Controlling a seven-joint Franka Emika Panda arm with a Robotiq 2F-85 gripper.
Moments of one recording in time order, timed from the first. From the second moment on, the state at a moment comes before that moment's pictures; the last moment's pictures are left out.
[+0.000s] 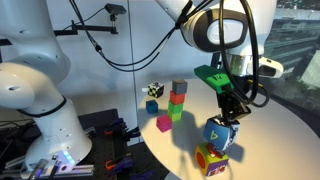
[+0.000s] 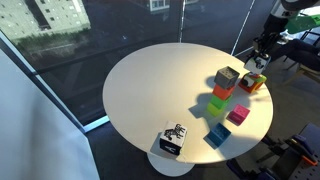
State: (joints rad) arm -0.18 0.11 -0.23 -2.16 -0.05 2.31 -0.11
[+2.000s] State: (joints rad) arm -0.22 0.11 -0.24 -2.24 -0.01 2.38 -0.11
